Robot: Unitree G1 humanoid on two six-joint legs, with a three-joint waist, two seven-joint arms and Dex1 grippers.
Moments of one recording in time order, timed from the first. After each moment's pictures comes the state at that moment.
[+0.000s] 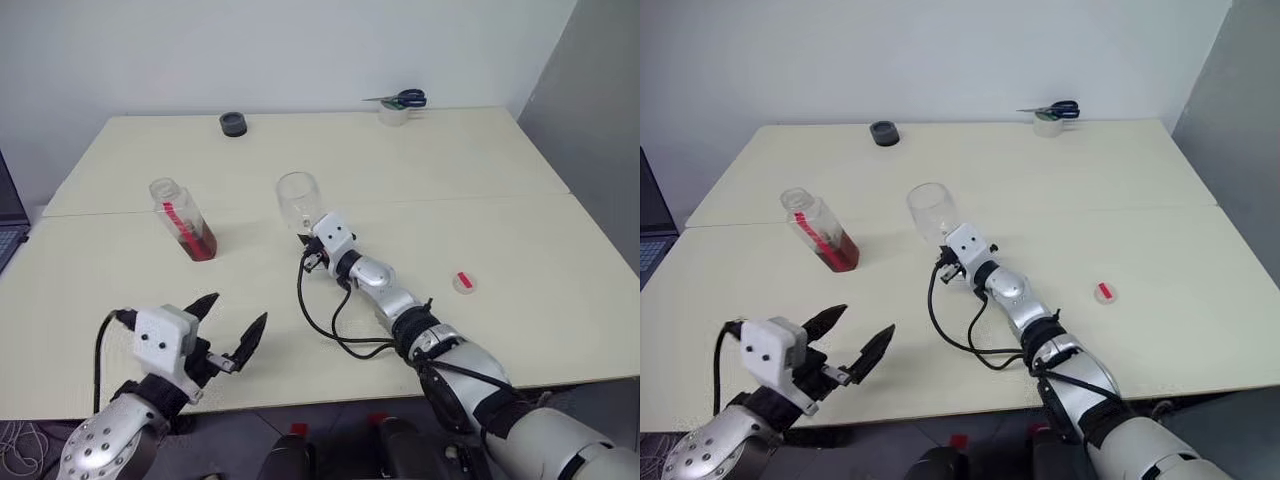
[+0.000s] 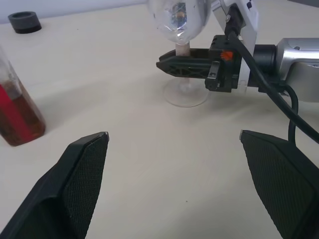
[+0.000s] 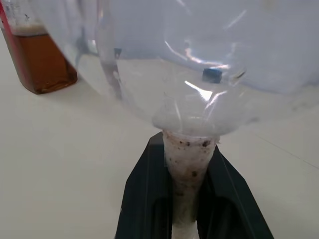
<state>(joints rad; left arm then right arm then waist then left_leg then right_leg) 0.51 0.39 0.28 -0.87 -0.44 0.45 -0.36 -0.98 0.14 0.18 1.22 -0.06 -0.41 0.33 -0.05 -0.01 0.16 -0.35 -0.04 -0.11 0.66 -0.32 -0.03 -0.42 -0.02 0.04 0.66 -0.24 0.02</state>
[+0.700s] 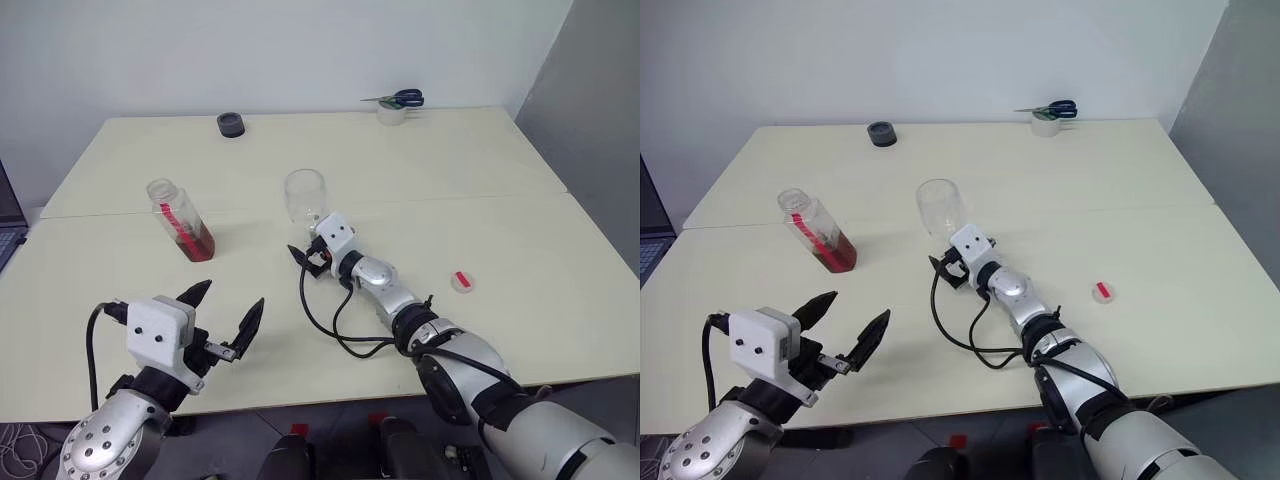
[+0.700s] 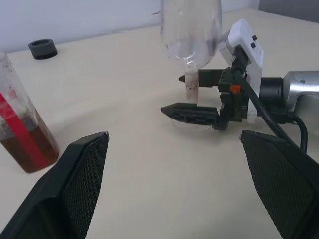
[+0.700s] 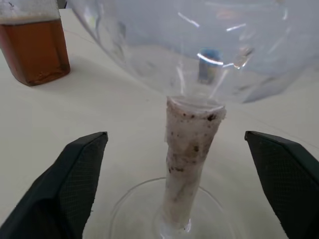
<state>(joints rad) 0.41 0.42 0.28 -0.92 -0.45 0.52 -0.30 -0.95 0.13 0.13 1.26 -0.06 -0.45 0.38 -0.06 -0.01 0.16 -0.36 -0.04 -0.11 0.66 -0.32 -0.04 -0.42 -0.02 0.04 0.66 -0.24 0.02</state>
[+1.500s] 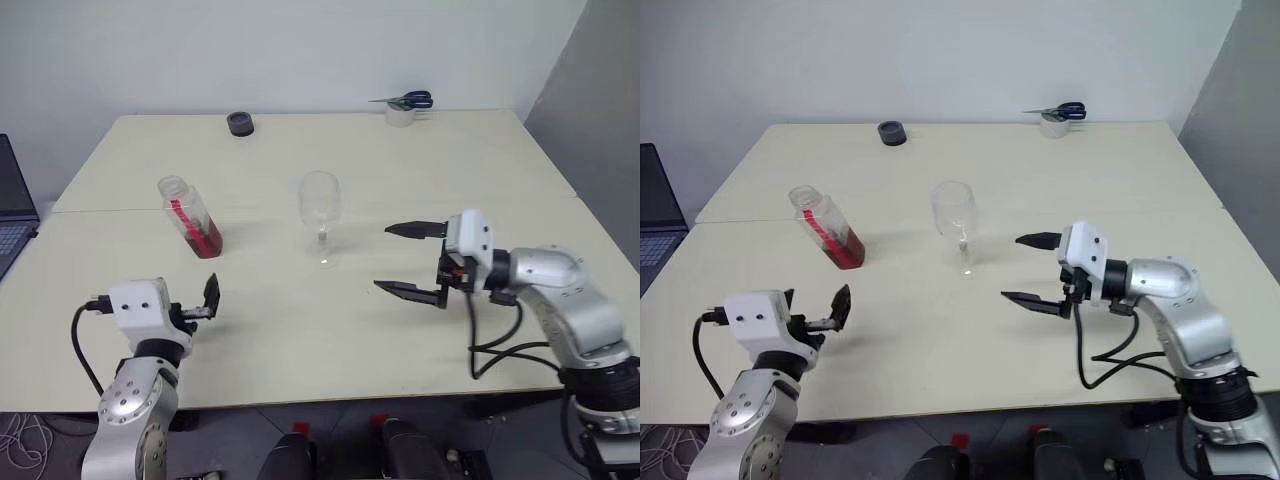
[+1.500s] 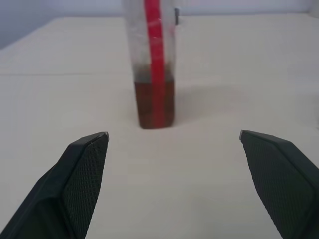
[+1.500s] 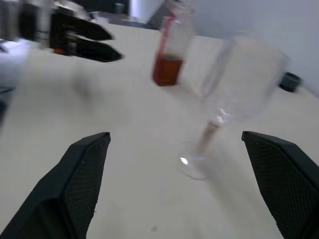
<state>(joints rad) 0.14 0.25 0.32 -0.53 -0.28 0.45 -0.07 -0.48 -0.68 0.07 -0.39 0.50 0.44 1.08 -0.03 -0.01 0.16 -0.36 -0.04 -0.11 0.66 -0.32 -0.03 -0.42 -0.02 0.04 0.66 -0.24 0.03</state>
